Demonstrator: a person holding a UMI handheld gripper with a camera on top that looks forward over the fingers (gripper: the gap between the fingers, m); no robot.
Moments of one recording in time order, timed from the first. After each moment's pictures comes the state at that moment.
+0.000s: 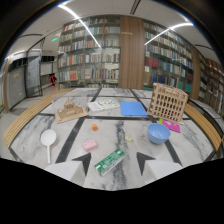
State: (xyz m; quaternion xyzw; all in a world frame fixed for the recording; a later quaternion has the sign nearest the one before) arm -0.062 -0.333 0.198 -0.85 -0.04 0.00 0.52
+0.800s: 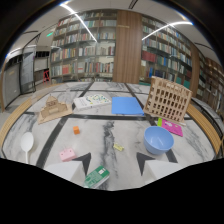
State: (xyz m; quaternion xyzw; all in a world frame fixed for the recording) arm -0.010 -0.211 0.149 -0.86 -0.03 -0.02 0.50
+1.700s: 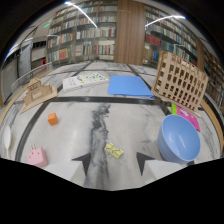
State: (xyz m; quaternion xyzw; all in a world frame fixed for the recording) arm 0.018 -0.100 0.023 -0.90 -0.03 -0.02 0.43
